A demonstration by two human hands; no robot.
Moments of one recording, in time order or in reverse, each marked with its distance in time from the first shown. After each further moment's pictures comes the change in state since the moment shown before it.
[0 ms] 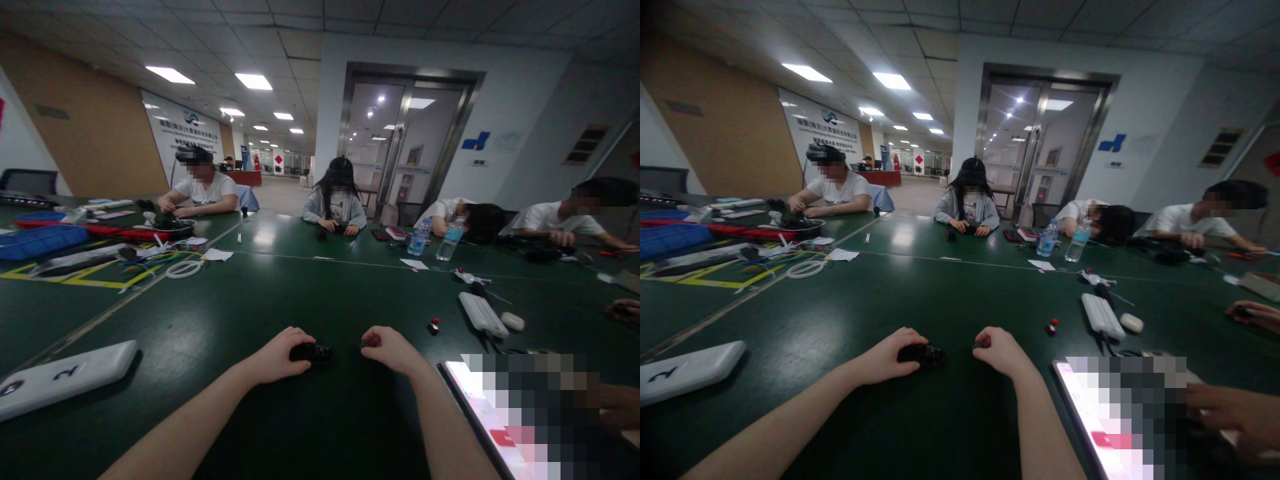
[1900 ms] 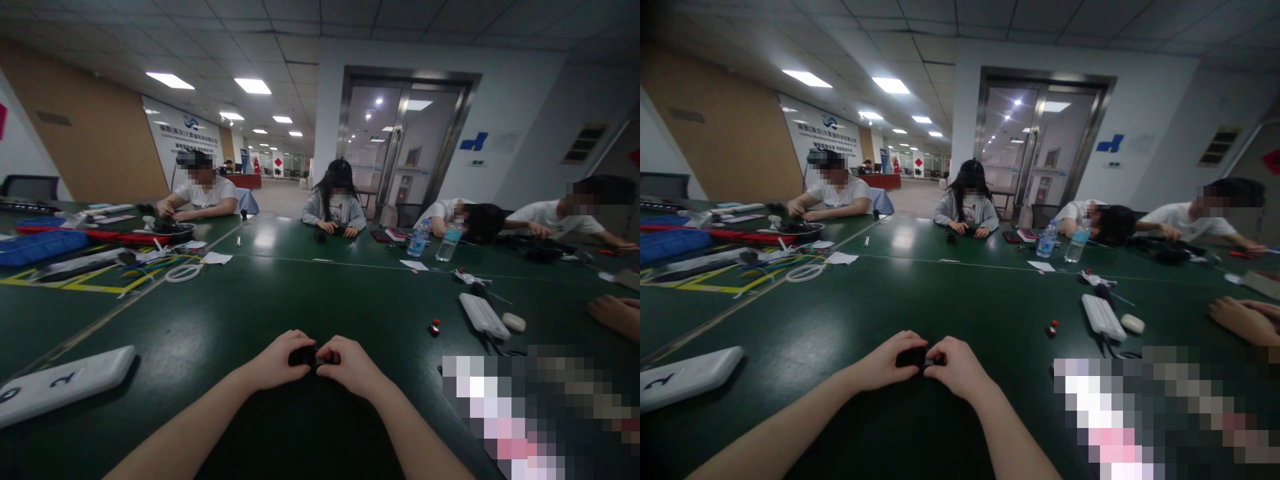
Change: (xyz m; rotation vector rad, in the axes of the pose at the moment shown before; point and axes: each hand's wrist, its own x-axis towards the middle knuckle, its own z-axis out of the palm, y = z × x) left_hand -0.001 0.008 0.001 0.029 0.052 0.046; right_hand -0.011 -0.059 0.052 0.026 -0.052 -0.301
